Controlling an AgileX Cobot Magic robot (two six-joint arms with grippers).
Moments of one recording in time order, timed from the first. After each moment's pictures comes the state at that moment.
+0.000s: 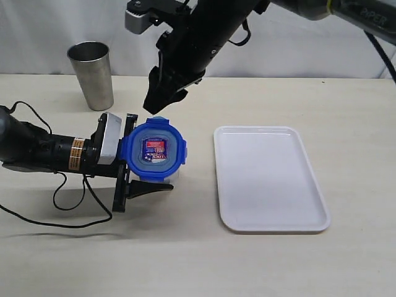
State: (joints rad) left arm -0.17 2.26 -1.02 1.47 -1.25 0.00; right arm 0.54 2.09 -2.01 0.42 1.21 -0.79
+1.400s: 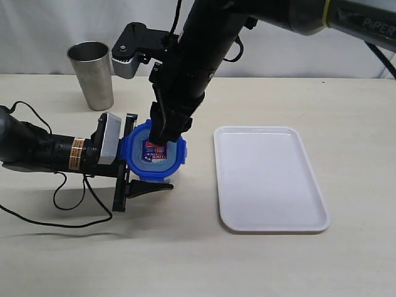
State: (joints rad) left arm -0.17 2.26 -1.02 1.47 -1.25 0.00; right arm 0.62 2.02 -1.86 0.30 1.21 -0.88
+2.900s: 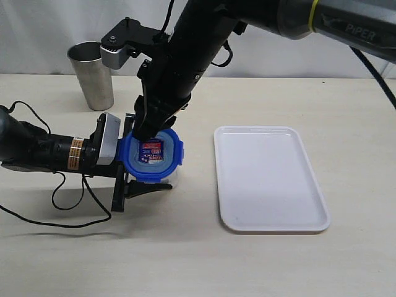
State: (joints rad) left arm -0.17 2.26 -1.02 1.47 -1.25 0.01; right arm 0.63 2.08 -1.89 0.37 1.19 -0.81
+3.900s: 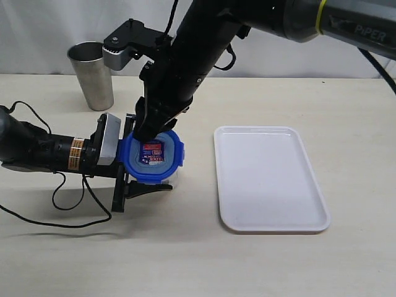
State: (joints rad) left arm -0.17 2.26 -1.02 1.47 -1.25 0.01; right arm 0.63 2.07 -1.84 0.37 1.15 -0.78
